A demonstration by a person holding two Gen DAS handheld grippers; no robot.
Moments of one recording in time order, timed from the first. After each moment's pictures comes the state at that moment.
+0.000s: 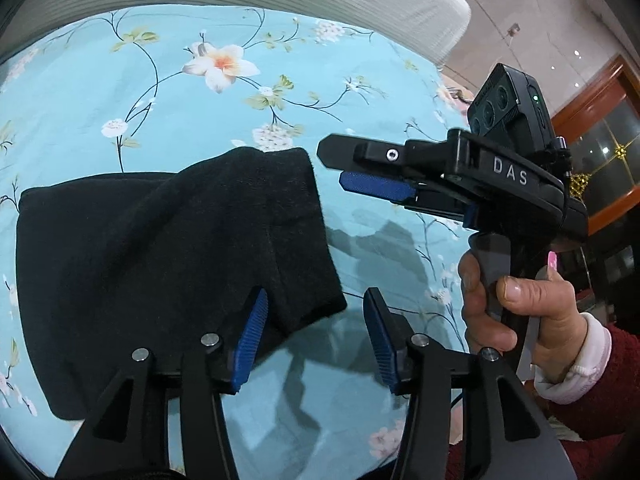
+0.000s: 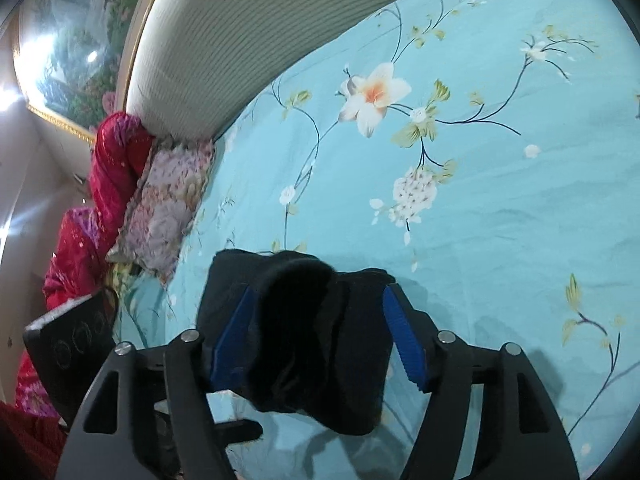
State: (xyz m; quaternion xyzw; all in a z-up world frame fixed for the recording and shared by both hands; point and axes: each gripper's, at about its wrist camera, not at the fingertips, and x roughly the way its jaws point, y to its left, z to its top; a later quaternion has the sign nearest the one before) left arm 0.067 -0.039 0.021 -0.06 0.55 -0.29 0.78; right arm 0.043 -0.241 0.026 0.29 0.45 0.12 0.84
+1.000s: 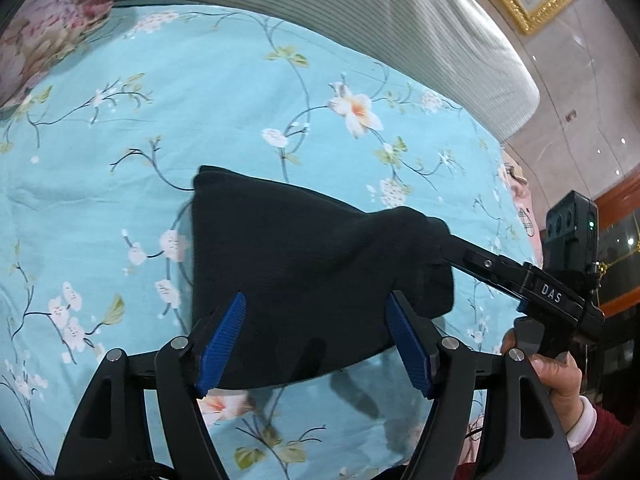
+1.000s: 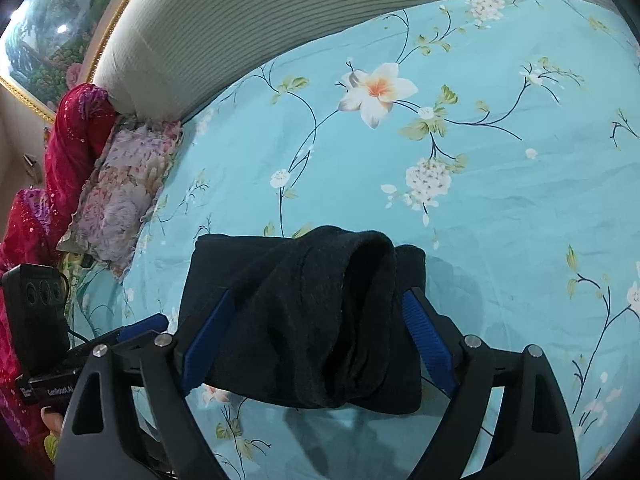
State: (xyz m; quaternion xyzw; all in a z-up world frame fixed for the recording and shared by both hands) left arm 0.080 0.098 0.037 -0.15 0.54 -0.16 0.81; right arm 0.039 -0.168 0.042 0.21 0.48 0.02 0.85
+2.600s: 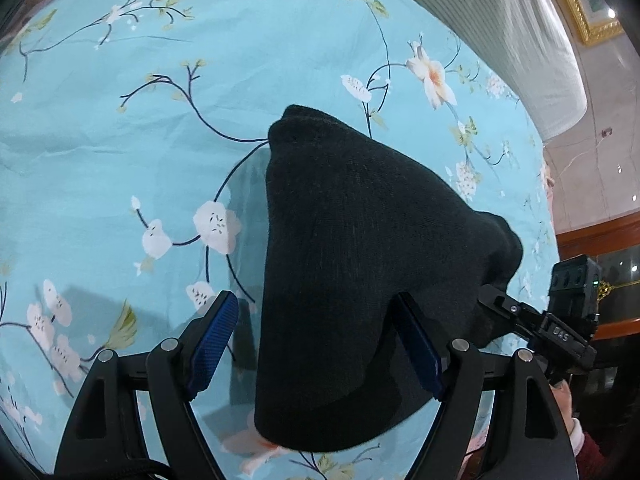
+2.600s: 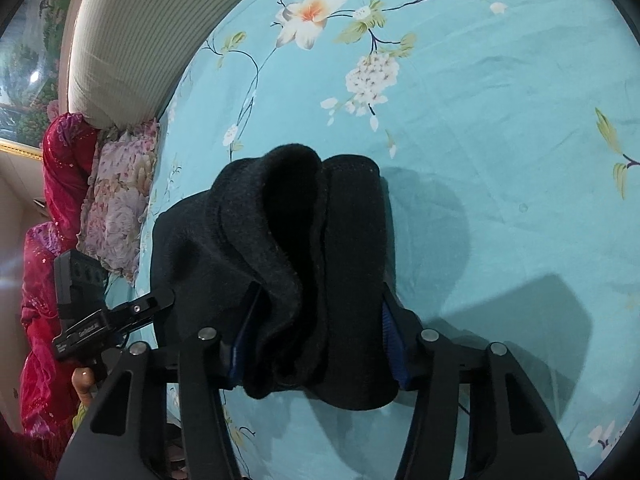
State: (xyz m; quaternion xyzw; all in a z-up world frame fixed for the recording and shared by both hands) left arm 0.127 0.123 -0.045 -0.18 0.62 -0.13 0.76; right arm 0.020 -0.205 -0.035 0.32 0.52 0.04 0.79
